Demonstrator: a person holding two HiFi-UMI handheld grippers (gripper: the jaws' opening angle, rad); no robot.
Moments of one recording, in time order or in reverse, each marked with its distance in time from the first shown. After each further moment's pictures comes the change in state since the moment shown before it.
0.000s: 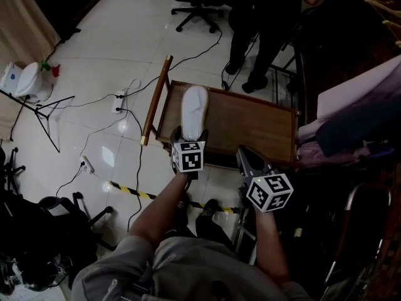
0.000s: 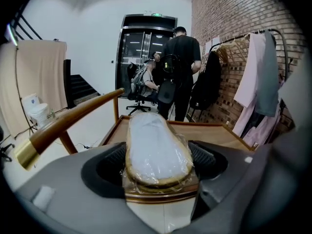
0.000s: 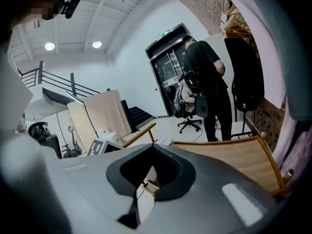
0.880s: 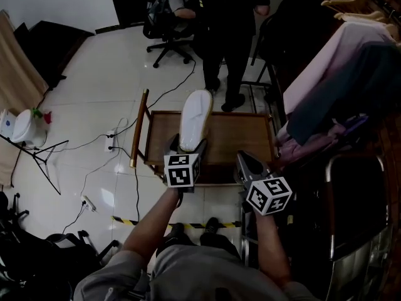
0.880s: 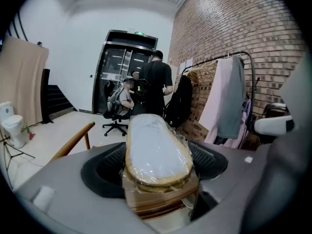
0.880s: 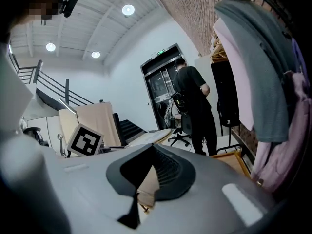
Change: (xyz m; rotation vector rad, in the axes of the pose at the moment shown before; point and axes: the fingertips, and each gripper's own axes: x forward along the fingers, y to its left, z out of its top) left arm -0.086 -0.101 0.095 0.089 -0.190 -0.250; right arm -0.090 -0.025 0.043 -0.007 -0.188 -0.119
